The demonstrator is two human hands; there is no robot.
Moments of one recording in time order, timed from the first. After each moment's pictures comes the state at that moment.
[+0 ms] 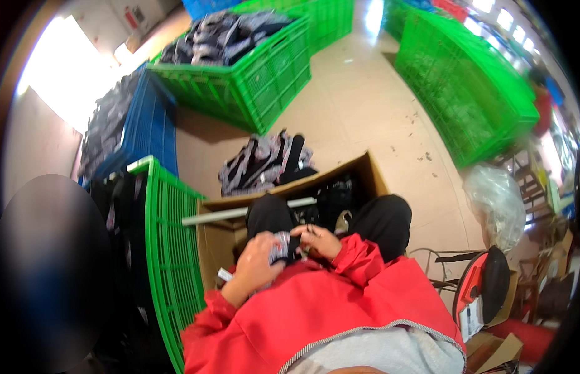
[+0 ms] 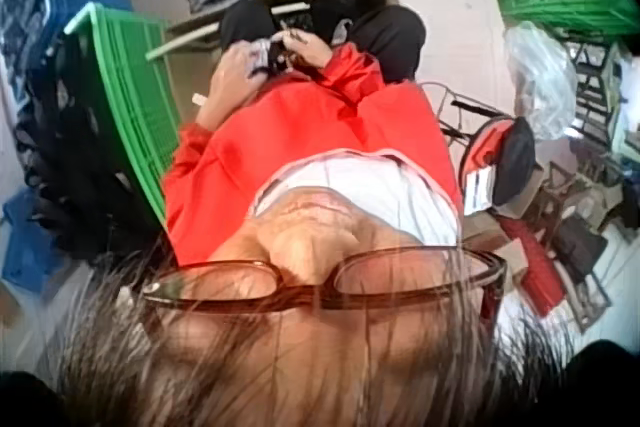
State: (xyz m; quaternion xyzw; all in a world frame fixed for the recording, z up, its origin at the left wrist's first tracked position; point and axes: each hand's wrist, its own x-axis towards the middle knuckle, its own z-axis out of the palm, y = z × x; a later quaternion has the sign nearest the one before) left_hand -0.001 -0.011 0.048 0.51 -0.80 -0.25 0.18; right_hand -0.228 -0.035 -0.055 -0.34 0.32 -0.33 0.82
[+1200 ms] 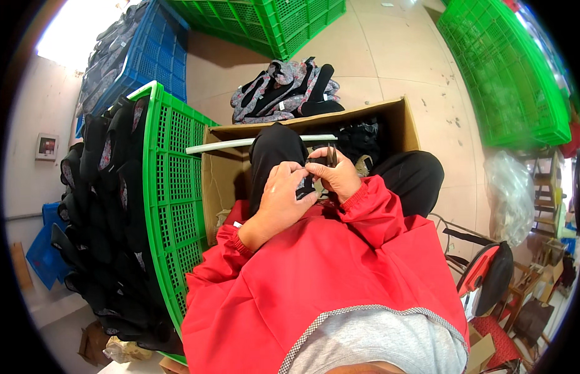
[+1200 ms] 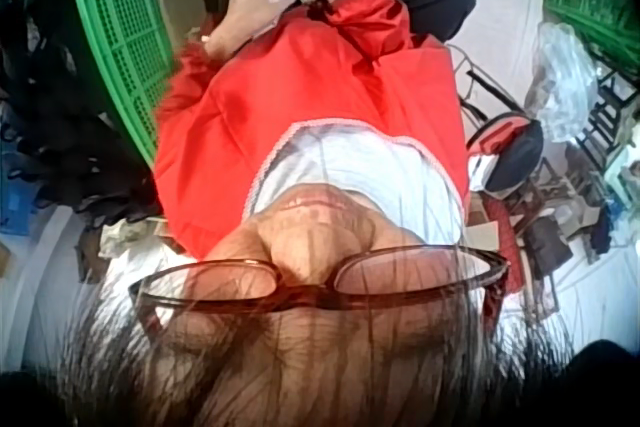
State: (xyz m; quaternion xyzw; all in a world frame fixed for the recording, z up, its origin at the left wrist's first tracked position) left_hand -0.027 -0.026 0.034 0.53 -0.77 -0.26 0.24; right_hand -0.197 -0.064 -0.017 -0.29 0.43 -0.42 0.75
